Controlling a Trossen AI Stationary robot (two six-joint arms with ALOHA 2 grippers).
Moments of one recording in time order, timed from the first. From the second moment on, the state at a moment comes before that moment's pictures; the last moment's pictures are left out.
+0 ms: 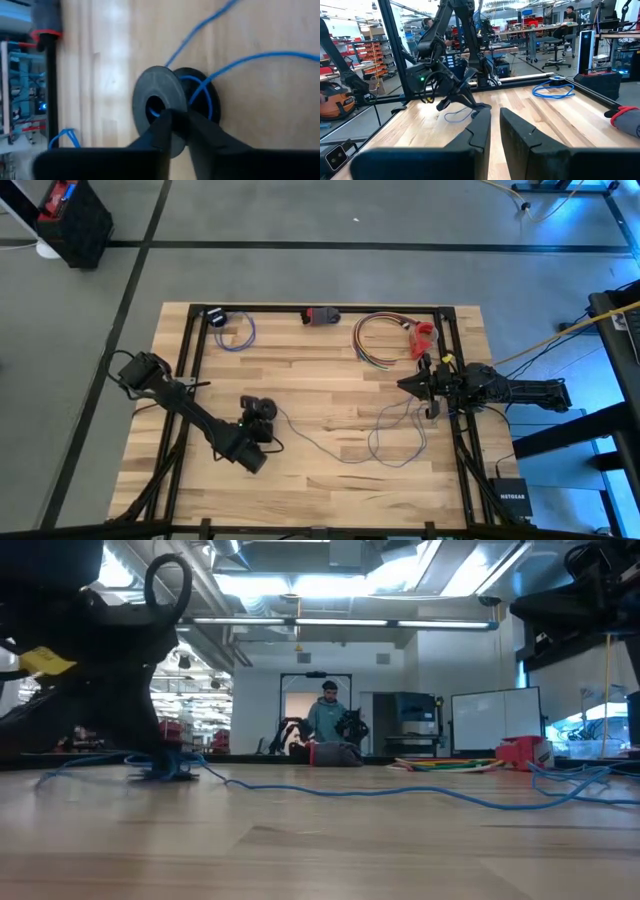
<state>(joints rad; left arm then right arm) -0.59 1.73 0.89 -0.78 -0.81 -0.51 0.00 0.00 0.05 0.00 -0.01 0.13</state>
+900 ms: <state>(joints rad) -0.59 1.63 0.96 -0.79 -0.76 -0.74 0.00 0.00 0.05 0.08 -0.03 0.05</state>
